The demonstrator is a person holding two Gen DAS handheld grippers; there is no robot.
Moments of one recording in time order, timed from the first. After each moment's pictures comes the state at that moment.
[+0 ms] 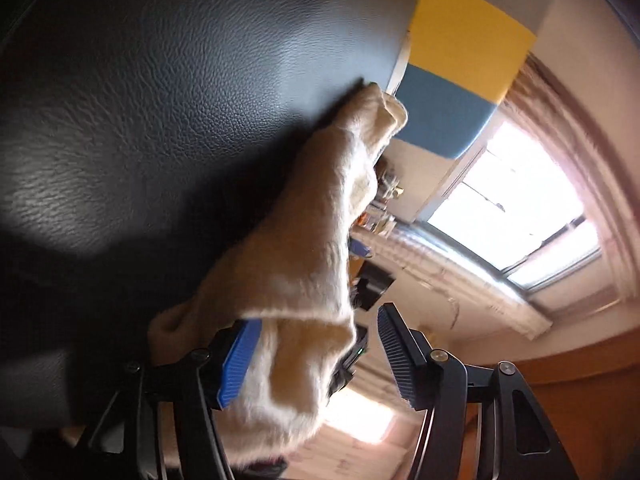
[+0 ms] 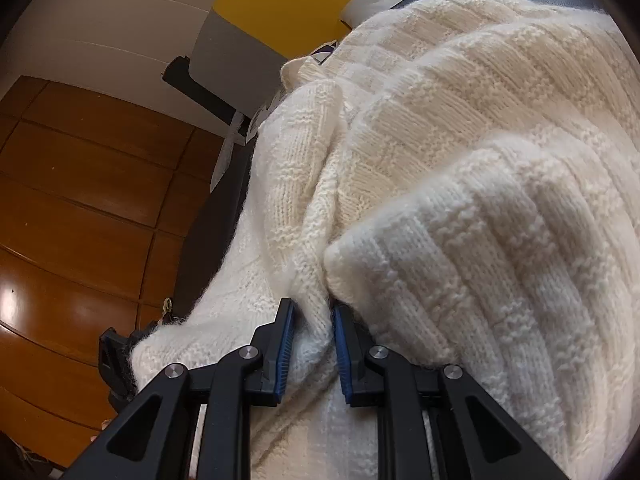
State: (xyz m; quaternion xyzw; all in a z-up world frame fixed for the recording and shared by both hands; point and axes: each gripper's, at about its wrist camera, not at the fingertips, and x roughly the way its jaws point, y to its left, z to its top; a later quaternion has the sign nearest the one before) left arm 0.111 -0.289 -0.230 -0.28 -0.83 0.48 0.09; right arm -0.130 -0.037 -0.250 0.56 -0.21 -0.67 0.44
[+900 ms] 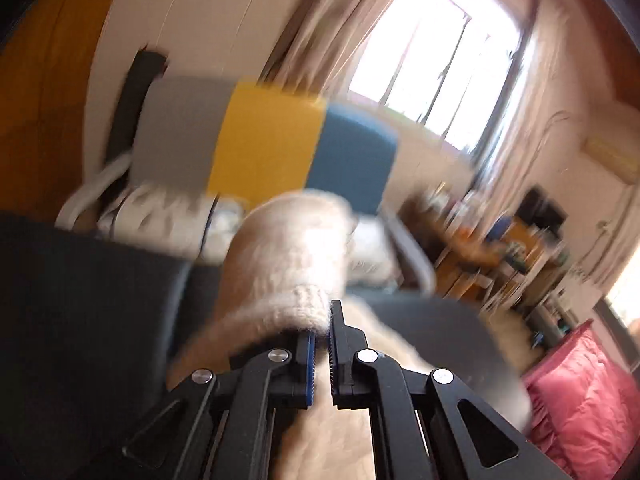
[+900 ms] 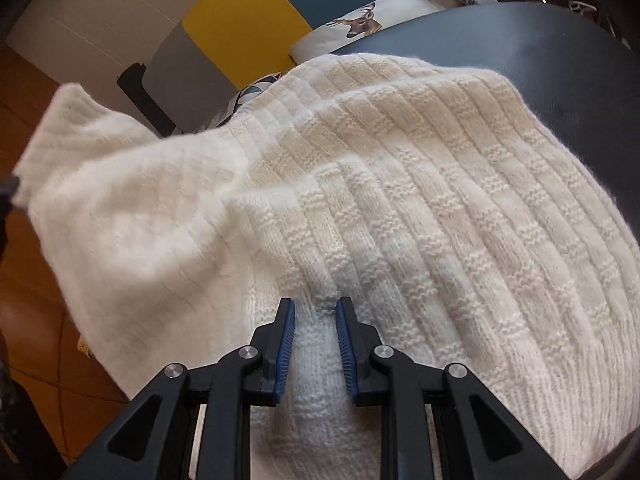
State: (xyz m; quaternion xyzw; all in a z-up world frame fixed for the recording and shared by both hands) left arm 0.023 -0.306 0.050 -0.29 -0.24 0.92 -0.10; right arm -0.082 0.027 -0.217 0.54 -0.14 -0.77 0.32
